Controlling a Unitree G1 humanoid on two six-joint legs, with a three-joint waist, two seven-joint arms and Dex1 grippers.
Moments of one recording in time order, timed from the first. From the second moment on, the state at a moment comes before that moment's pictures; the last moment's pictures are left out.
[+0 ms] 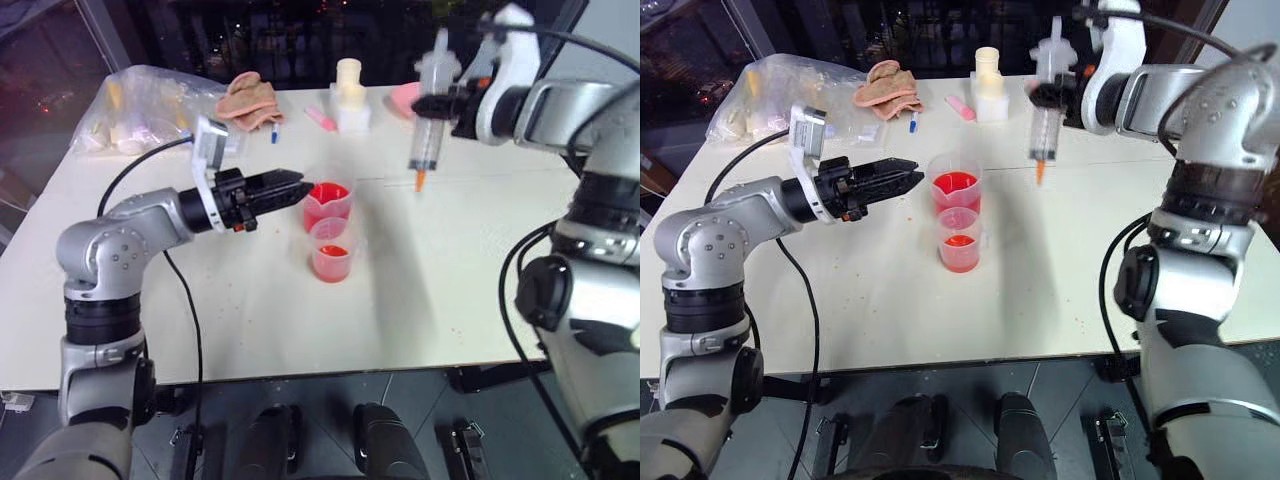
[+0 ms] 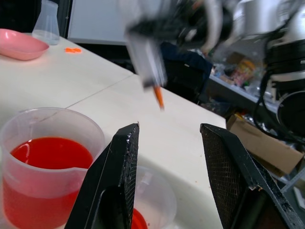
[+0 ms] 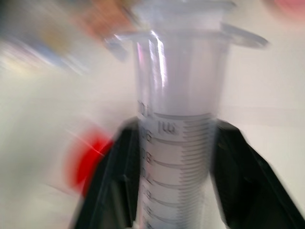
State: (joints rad) left arm -0.71 0.51 0.18 -0.16 -0.86 0.99 -0.80; right arm -1.30 -0.57 -0.21 0.43 0.57 1.47 0.12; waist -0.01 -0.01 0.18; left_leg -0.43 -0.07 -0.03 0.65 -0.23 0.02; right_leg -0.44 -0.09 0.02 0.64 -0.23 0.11
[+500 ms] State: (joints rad) left arm -0.62 0.53 0.22 -0.28 -0.95 1.00 -0.74; right arm -1.31 -0.53 0.03 1.06 0.25 1.13 0.36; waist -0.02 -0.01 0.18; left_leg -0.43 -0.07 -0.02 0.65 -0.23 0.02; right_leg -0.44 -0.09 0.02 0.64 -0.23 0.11
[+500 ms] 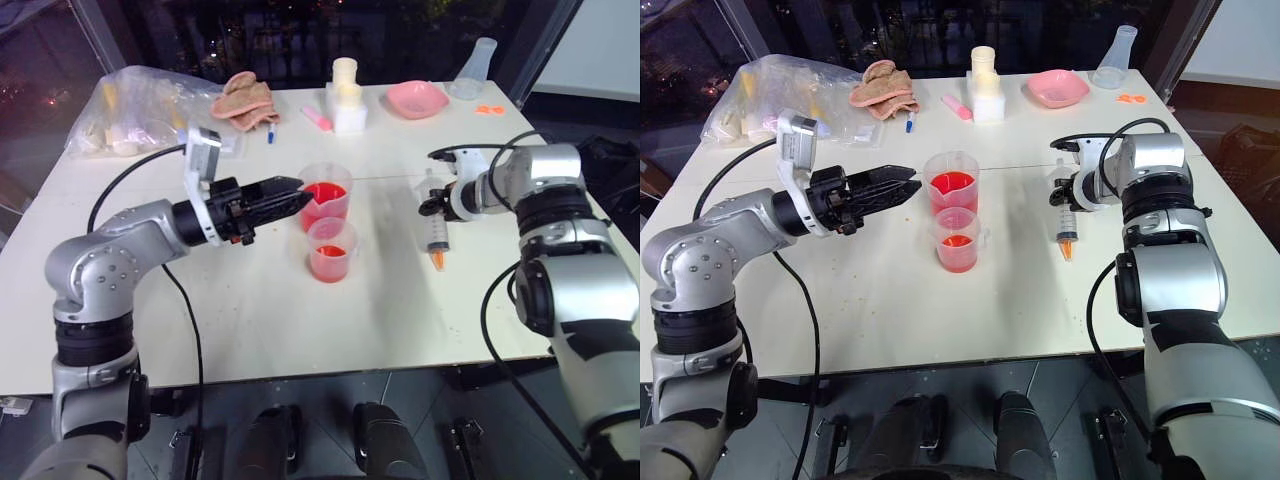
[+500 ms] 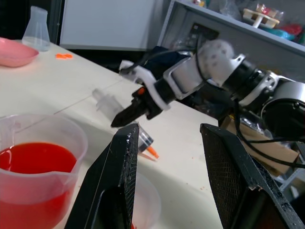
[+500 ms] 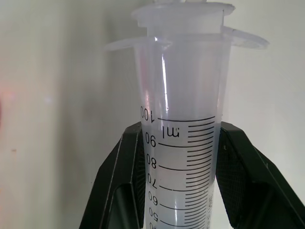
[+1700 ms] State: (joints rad) left arm -0.60 0.59 0.23 -0.29 -1.11 1.00 -0.64; right arm -1.28 -0.52 0.09 0.77 0.13 1.32 0.59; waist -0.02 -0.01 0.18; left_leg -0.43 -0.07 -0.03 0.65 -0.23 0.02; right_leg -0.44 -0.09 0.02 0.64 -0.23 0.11
